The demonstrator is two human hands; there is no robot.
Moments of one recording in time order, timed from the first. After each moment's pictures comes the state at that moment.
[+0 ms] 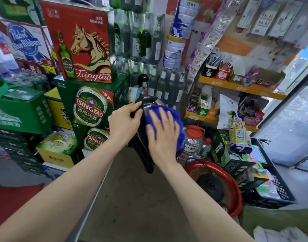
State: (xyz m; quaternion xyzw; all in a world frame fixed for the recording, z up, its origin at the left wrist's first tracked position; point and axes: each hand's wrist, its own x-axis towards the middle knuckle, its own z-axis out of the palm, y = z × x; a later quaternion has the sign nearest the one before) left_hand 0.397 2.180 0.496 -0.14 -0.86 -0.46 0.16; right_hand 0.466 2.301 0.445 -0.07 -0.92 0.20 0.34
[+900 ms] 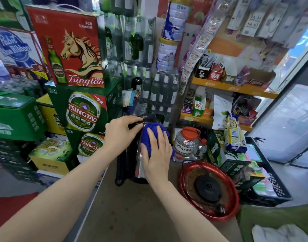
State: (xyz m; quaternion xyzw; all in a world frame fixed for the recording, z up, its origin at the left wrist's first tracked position) left_hand 0.390 2.181 0.476 -0.25 -0.87 -0.39 0.17; right_hand 0.482 2.296 0.395 -0.12 -0.91 0.24 0.31
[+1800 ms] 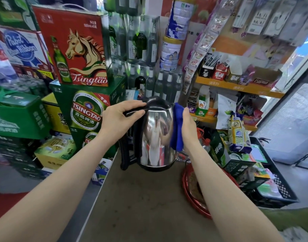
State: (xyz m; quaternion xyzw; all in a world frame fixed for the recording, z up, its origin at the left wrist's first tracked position) left_hand 0.390 2.165 0.514 -0.29 -0.78 -0.54 0.13; right_hand 0.446 2.384 0.480 -0.22 -0.68 0.66 0.21
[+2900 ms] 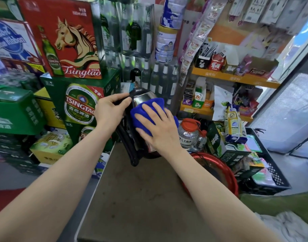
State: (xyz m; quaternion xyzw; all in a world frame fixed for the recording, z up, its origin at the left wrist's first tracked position) left_hand 0.370 2.177 0.497 -0.09 -0.78 -0.62 0.07; right_hand 0.463 2.341 0.452 0.10 -0.91 -0.03 0.39
